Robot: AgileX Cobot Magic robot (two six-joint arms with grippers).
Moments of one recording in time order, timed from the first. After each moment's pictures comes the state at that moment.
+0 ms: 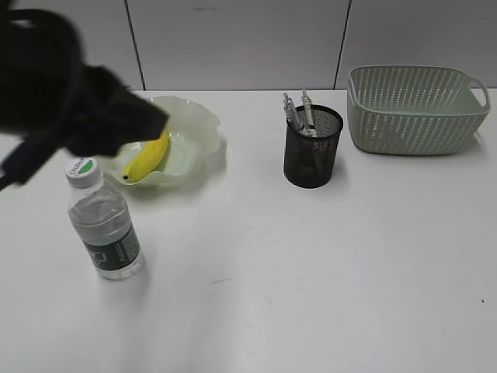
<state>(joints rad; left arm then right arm) -0.72 1.19 -0.90 -0.14 0.47 0.09 0.29 -0.01 -0.51 0.02 1.04 0.06</state>
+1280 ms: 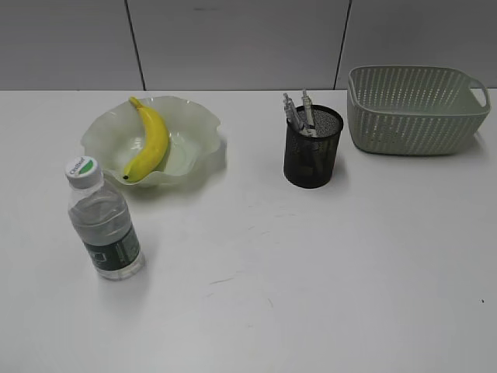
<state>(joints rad) -0.72 0.01 -0.54 0.12 1.06 -0.18 0.29 -0.01 -0.51 0.02 1.04 0.06</state>
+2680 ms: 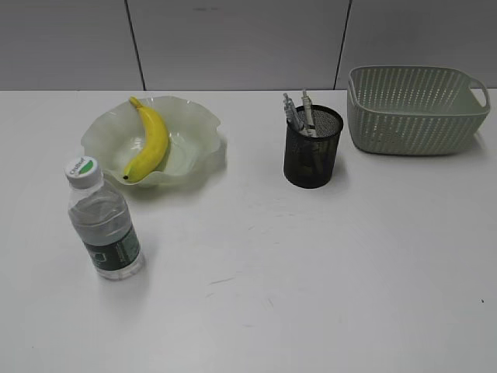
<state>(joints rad) -0.16 -0.01 -0.54 0.13 1.06 -0.18 0.00 -0.01 -0.51 0.02 1.04 0.05</state>
